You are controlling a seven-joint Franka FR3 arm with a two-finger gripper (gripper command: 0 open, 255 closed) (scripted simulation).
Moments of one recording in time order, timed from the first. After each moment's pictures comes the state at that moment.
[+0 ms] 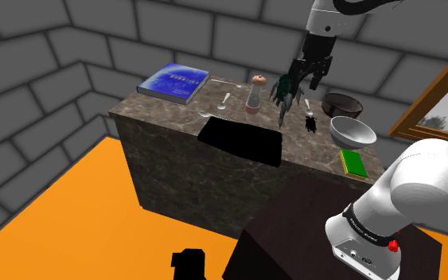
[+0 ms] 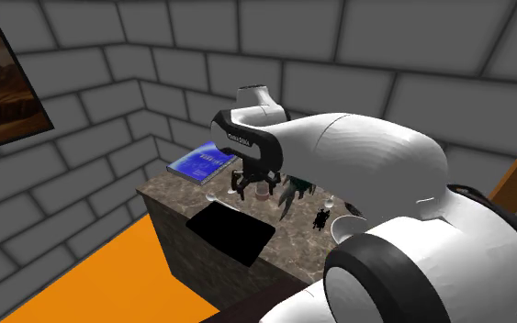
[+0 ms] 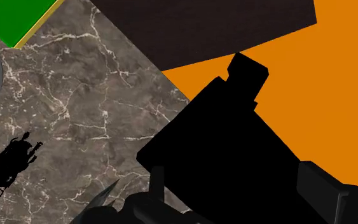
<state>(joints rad) 0.00 -0.56 -0.10 -2.37 -0.05 1.72 0.15</state>
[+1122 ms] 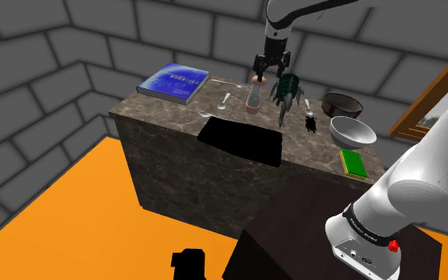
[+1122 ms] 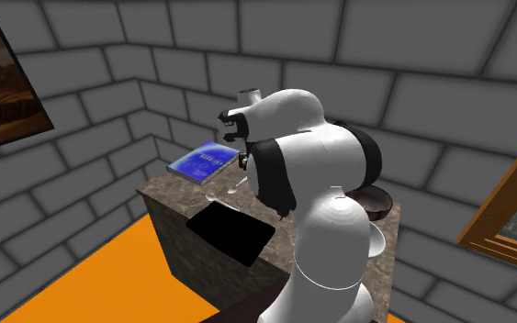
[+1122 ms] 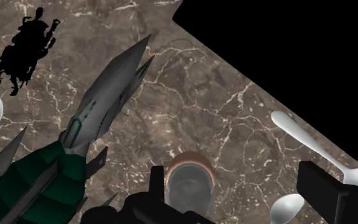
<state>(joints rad) -0.06 0.07 -0.17 -1.91 -0.10 1.93 0.17</state>
